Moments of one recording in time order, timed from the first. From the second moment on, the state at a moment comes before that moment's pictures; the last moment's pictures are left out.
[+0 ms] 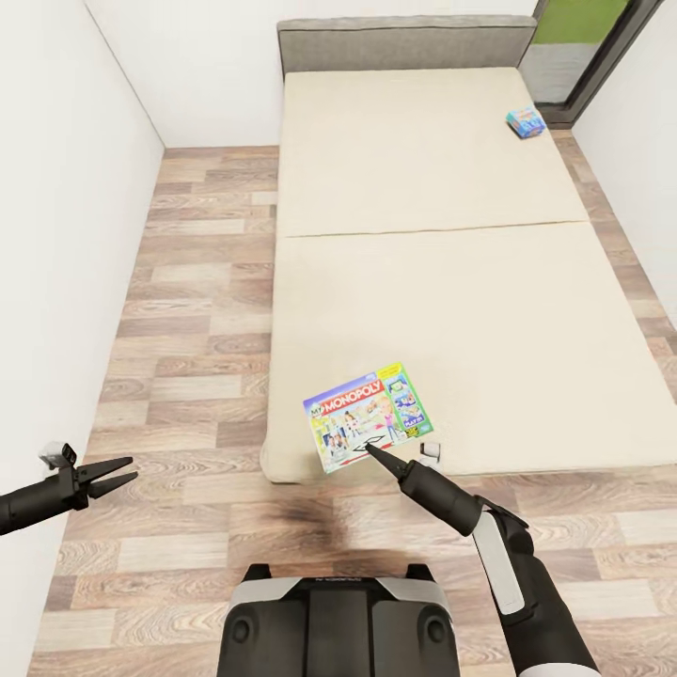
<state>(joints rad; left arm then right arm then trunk) -0.60 0.54 0.42 -0.74 0.12 0.85 -1.57 -0.41 0.10 -0.13 -1.25 -0.52 0.61 1.04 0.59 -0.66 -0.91</state>
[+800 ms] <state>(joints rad) -0.60 0.54 0.42 -0.74 0.12 0.85 -1.57 -0.40 0.10 -0.13 -1.25 -0.52 0.59 1.04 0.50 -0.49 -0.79</state>
